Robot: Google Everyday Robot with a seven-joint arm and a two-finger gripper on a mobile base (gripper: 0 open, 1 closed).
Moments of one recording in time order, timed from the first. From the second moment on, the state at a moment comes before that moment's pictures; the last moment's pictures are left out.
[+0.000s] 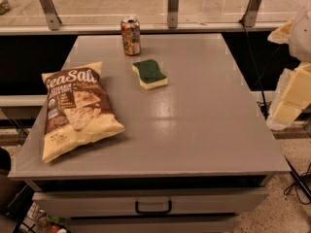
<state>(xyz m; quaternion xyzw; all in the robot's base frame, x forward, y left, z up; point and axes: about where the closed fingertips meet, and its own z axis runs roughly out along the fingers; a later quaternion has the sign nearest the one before) 0.438 -0.213 0.991 -0.60 0.78 -0.05 0.18</state>
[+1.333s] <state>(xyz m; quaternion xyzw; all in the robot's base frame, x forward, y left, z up) 0.488 -0.219 0.980 -0.58 0.75 0.00 0.32</state>
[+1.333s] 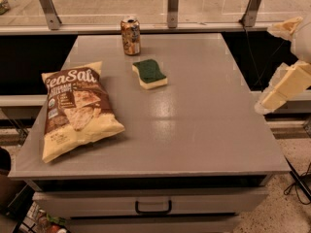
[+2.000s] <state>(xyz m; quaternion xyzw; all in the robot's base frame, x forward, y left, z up) 0.552 -0.199 0.947 -0.51 0.74 0.08 0.44</state>
